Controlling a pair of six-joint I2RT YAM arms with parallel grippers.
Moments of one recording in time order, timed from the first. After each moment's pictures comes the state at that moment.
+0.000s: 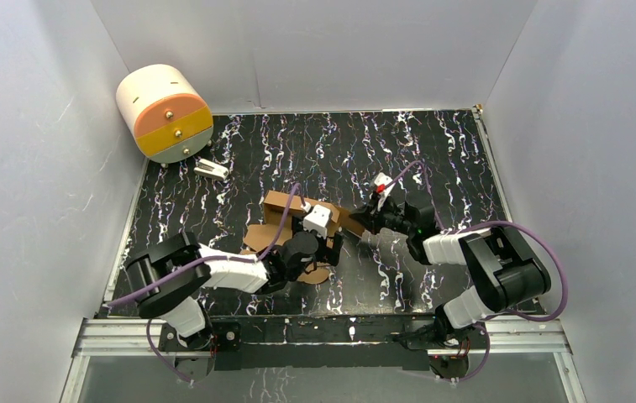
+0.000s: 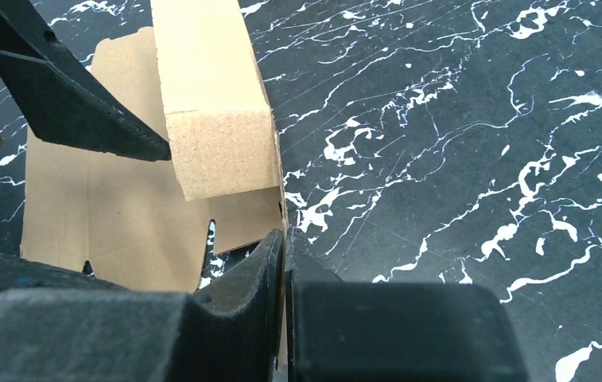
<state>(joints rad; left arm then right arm) -1.09 1.57 0.56 0.60 -0.47 -0.32 0.39 1.50 0.39 0.86 -0.68 -0.03</state>
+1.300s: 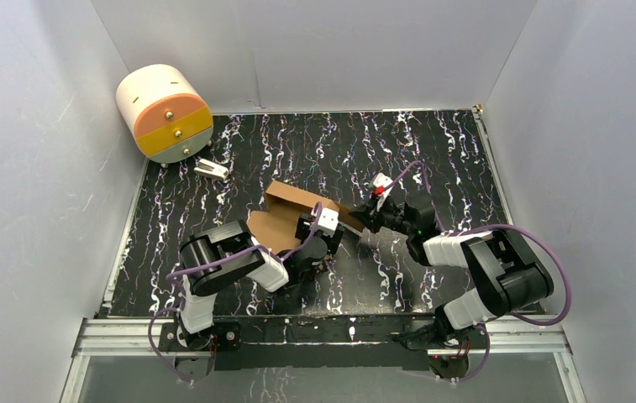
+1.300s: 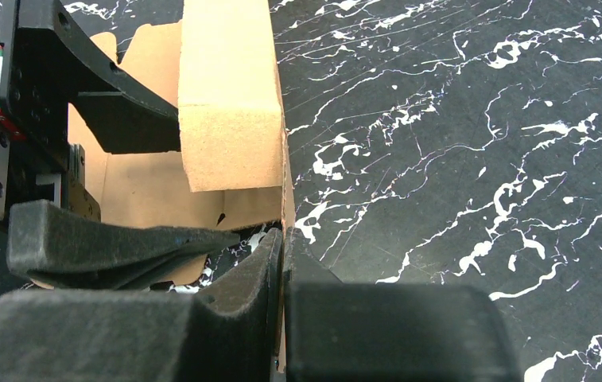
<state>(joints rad) -1.10 1.92 0.62 1.02 -0.76 -0.05 0.41 1.48 0.39 0.87 -0.64 -0.08</state>
